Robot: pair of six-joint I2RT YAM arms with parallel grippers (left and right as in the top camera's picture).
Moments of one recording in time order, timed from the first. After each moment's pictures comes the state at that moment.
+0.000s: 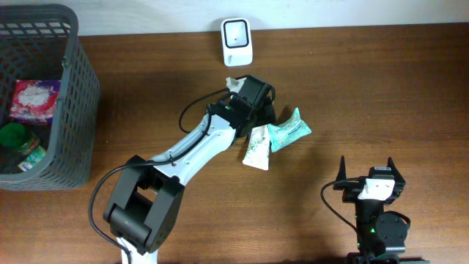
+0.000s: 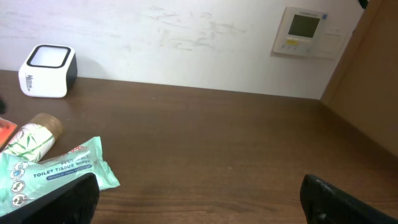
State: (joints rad) left arm -0.63 1.98 1.47 -0.46 -0.12 -0.76; right arm -0.04 0.02 0.01 -0.07 0.11 -0.13
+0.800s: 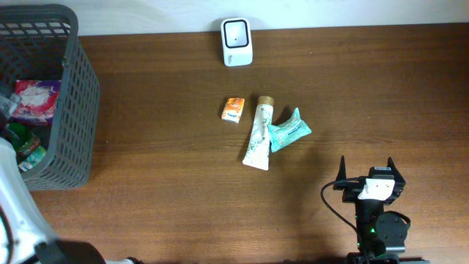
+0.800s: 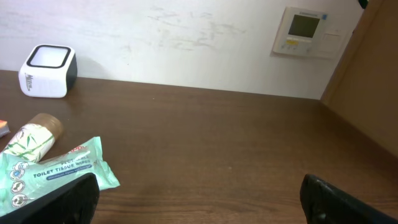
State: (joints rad) left arm 0.58 1.59 1.65 -0.85 -0.28 -0.39; right arm -0.04 0.02 0.01 -0.07 0.11 -0.14
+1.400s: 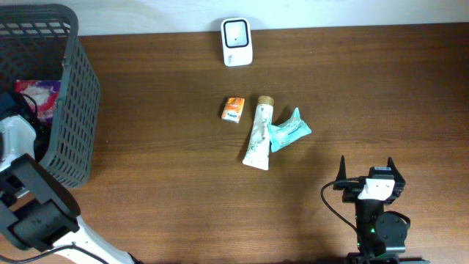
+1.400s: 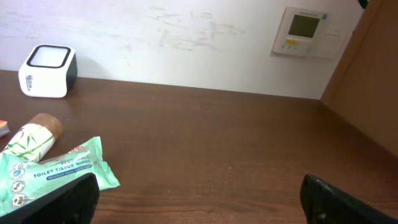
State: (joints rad) left arm 0.60 2.04 1.53 -0.87 -0.30 -0.20; right arm -0.04 0.02 0.01 -0.07 0.11 -0.13
